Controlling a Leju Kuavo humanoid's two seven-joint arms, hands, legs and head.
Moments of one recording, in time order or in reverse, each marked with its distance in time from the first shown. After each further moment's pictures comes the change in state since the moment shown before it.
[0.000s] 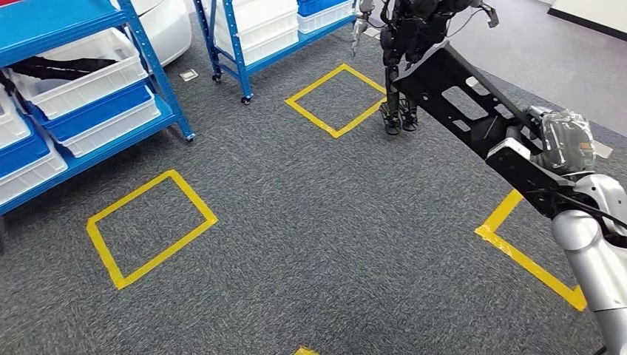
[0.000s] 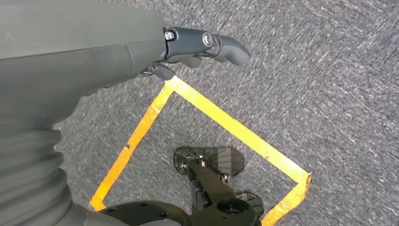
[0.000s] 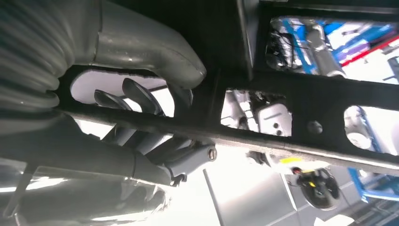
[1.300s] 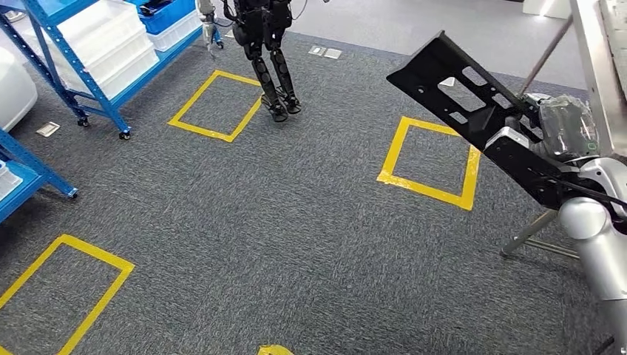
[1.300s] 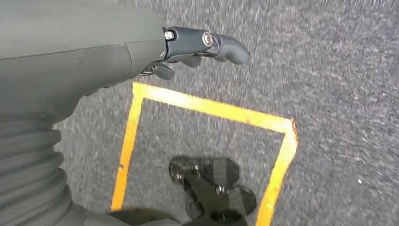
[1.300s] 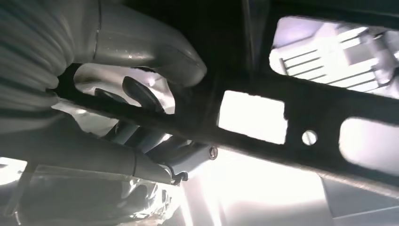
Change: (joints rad) left arm -0.016 -0.021 0.001 0.001 0.009 -0.007 -0.006; right arm -0.042 -0.033 -0.008 -0.056 0.040 0.094 0.033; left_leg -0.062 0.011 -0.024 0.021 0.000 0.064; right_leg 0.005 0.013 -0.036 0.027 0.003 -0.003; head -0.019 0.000
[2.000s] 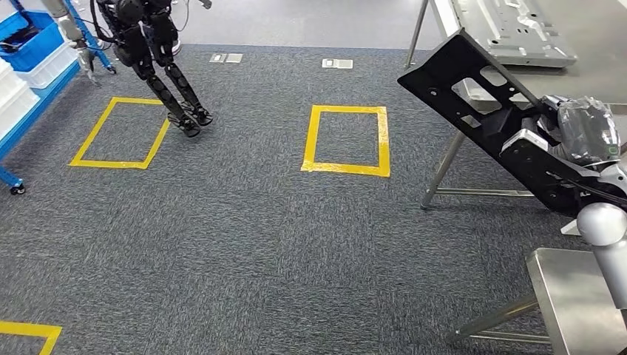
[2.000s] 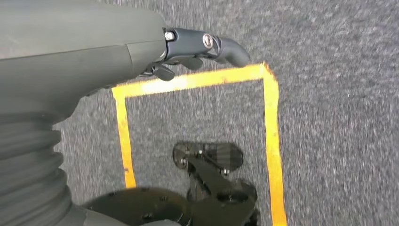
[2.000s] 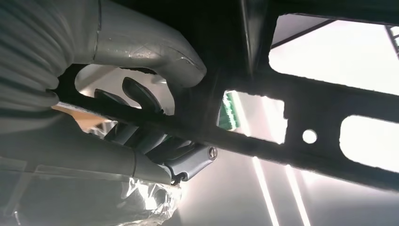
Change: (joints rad) left arm 0.015 -0.007 0.007 0.000 -0.020 0.012 -0.008; right arm 0.030 -0.039 -0.024 -0.033 -0.036 0.011 -0.006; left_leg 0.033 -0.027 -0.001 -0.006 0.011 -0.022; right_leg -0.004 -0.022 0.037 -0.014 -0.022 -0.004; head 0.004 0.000
